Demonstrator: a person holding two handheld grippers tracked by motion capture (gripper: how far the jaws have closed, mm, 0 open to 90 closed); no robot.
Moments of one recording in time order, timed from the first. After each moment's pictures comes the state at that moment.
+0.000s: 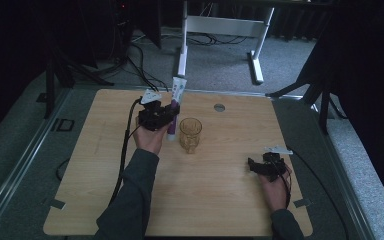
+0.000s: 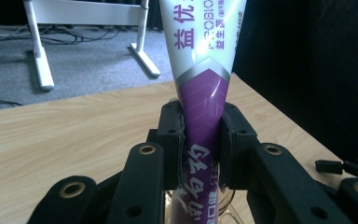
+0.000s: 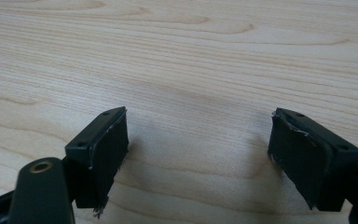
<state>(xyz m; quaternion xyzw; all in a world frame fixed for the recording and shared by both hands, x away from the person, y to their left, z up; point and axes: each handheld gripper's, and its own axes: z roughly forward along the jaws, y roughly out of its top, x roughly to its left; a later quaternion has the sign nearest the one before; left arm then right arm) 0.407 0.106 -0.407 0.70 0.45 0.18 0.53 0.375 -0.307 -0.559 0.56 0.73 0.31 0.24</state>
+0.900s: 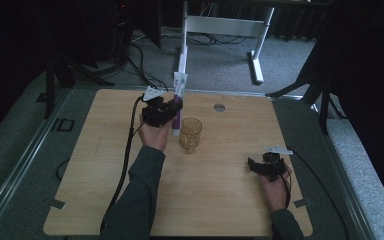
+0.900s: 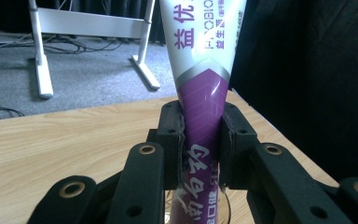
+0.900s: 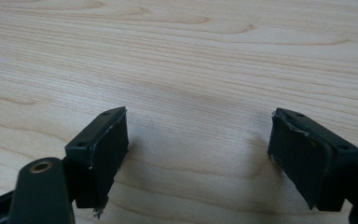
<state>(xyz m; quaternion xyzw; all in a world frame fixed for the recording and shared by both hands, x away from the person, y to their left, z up) 0.416 0.096 -0.405 0.67 0.47 0.19 0.55 0.375 -0.307 -0.559 0.56 0.73 0.31 0.24</state>
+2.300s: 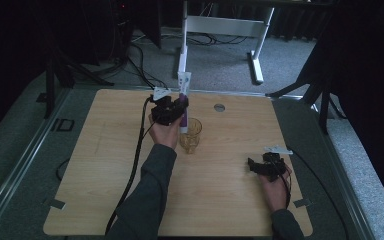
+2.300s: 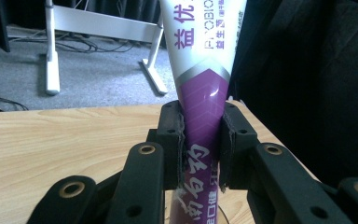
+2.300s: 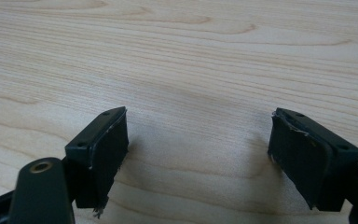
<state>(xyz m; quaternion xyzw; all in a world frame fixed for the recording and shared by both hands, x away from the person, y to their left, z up) 0.433 0.073 -0.420 0.64 0.50 0.19 0.55 0.375 -0.307 -0.559 0.55 0.73 0.32 0.24</state>
